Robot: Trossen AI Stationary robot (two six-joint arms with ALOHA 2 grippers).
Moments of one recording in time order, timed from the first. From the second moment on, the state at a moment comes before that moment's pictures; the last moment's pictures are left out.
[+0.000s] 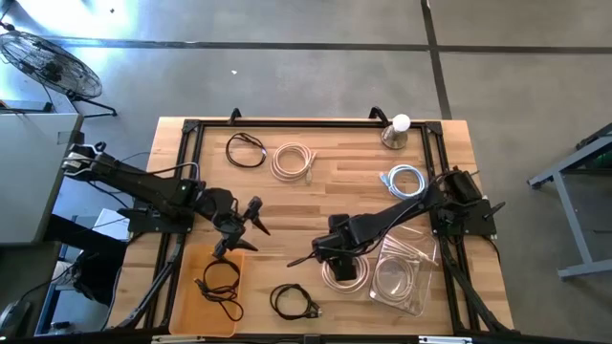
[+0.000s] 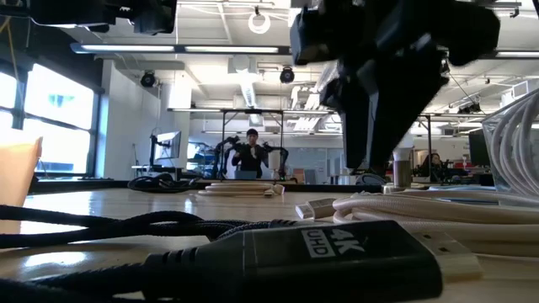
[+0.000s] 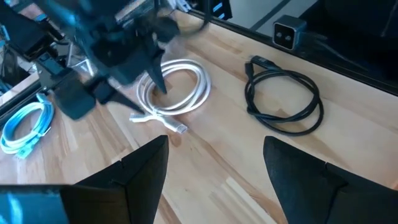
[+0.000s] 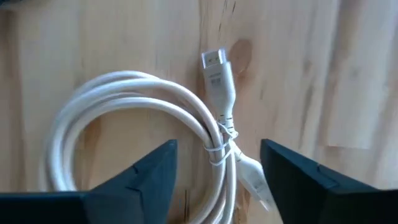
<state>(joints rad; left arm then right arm) -0.27 1.01 0.65 -0.14 0.18 0.49 0.33 1.95 1.41 -0.80 0.04 0.25</state>
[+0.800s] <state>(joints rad) -0.30 1.01 0.65 -0.16 0.17 0.50 0.26 2.08 1.41 -0.65 -0.20 0.11</state>
